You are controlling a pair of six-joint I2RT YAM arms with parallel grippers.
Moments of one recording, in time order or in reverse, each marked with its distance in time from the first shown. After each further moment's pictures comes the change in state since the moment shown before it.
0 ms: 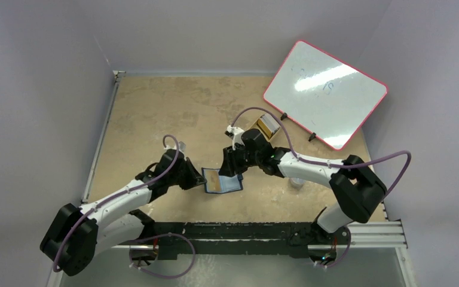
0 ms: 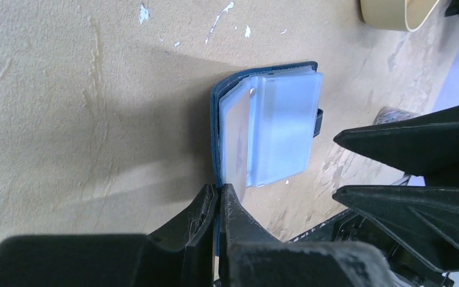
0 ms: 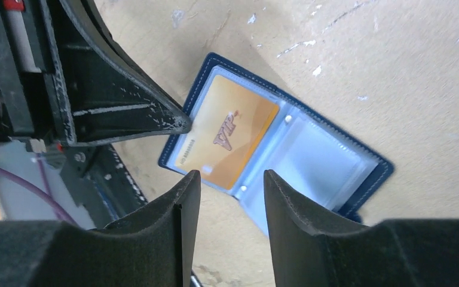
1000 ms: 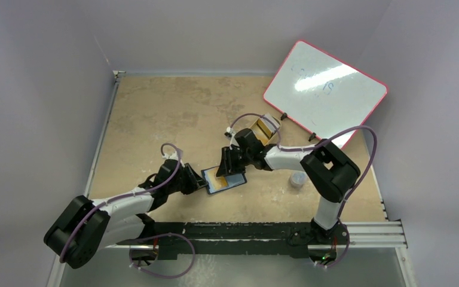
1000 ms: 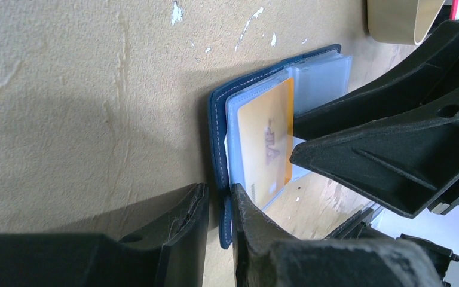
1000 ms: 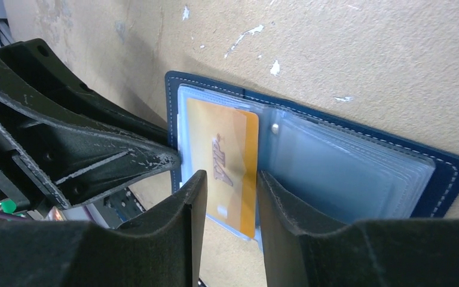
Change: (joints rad) left arm 0.000 0.080 -0.166 0.325 -0.009 -0.051; right arm -0.045 0.247 0.074 0.035 -0.076 0.168
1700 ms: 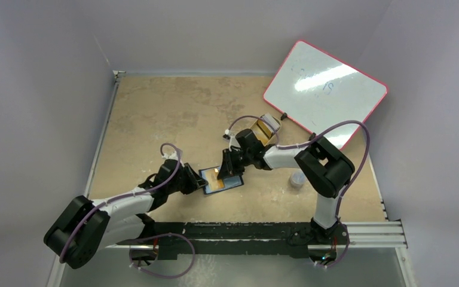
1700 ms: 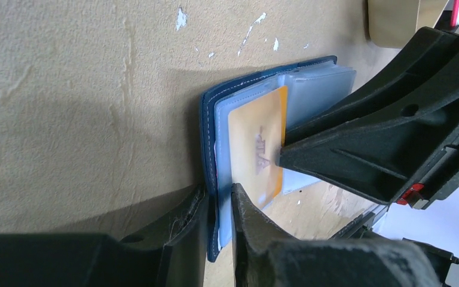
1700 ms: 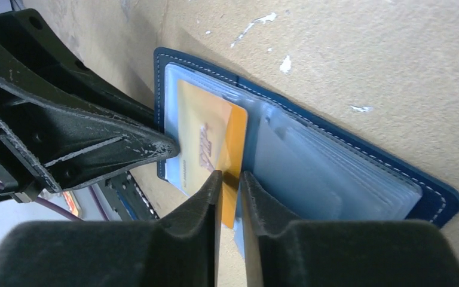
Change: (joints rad) left arm 0.000 -0.001 0.000 -0.002 -0.013 0.000; right arm -0.025 0.063 -0.019 0.080 -0.129 -0.032
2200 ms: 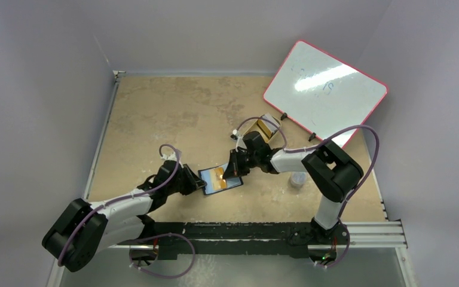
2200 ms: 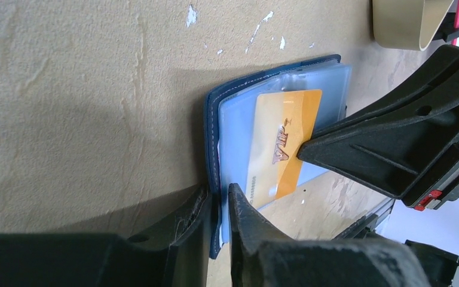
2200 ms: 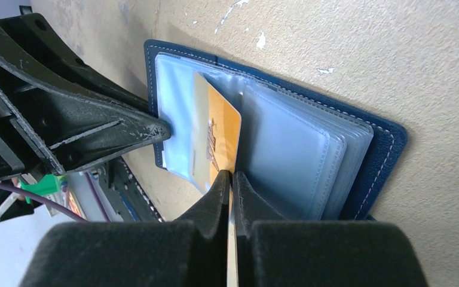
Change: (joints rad) left arm 0.000 -0.028 -0.011 -0.022 -0.016 0.000; right arm -0.025 -0.077 -0.098 0.061 0.030 0.045
